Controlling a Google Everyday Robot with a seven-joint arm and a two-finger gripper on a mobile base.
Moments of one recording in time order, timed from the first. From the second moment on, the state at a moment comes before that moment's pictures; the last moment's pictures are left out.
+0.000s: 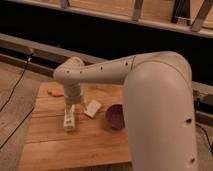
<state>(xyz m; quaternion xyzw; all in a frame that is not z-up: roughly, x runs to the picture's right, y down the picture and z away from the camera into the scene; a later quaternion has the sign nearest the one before) -0.167 0.119 0.753 -0.32 0.20 0.57 0.73</state>
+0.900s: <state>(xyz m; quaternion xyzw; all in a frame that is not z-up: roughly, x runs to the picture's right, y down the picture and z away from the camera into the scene) -0.219 0.170 0.787 -0.34 0.23 0.52 0.75</state>
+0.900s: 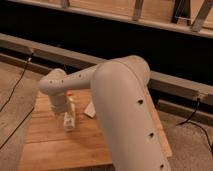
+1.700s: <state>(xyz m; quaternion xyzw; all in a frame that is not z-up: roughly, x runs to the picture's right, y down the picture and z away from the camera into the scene) -0.208 0.164 0.815 -0.33 0.24 0.53 0.74</state>
